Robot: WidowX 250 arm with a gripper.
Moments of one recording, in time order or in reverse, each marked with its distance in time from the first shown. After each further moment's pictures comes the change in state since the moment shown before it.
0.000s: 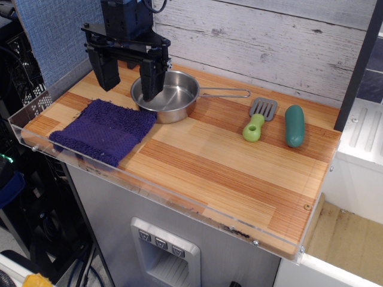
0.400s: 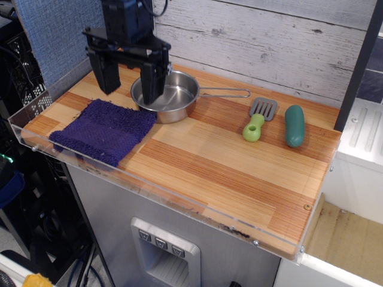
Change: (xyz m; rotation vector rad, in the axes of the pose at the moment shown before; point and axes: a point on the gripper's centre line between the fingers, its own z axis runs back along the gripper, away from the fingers) arm 0.000 0.000 -0.010 -0.012 0.043 0.009
